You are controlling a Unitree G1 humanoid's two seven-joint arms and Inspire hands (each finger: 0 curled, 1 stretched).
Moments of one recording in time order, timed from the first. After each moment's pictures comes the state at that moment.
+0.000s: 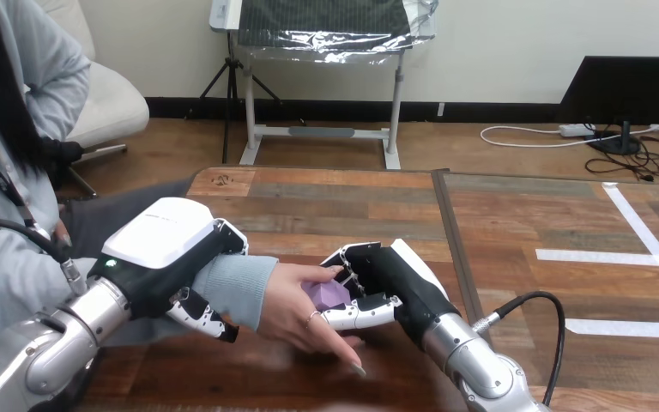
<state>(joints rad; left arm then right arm) -0.39 0.70 -0.34 0.65 0.72 -0.70 0.16 -0.47 -0.07 0.15 1.02 -0.22 -0.46 0.13</state>
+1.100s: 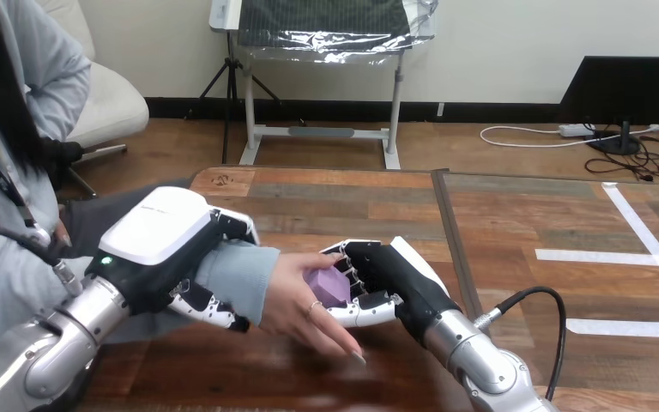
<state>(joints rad) -0.39 0.70 -0.34 0.67 0.72 -0.74 0.27 -0.49 -0.08 0.15 1.03 -0.21 -0.46 0.16</state>
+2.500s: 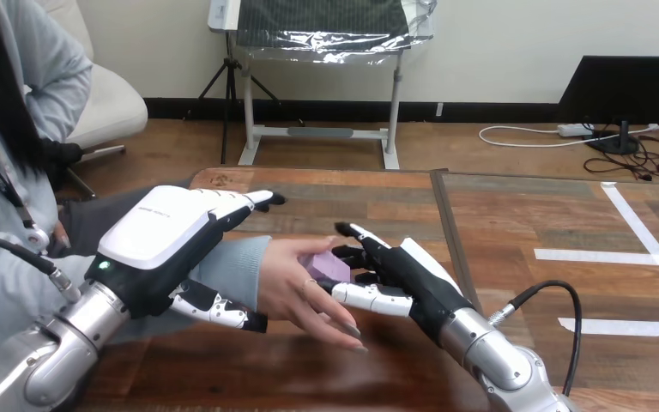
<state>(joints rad) -0.39 0.69 -0.34 0.72 0.75 -0.80 0.38 -0.49 -0.13 0.15 1.03 -0.24 -0.46 0.19</state>
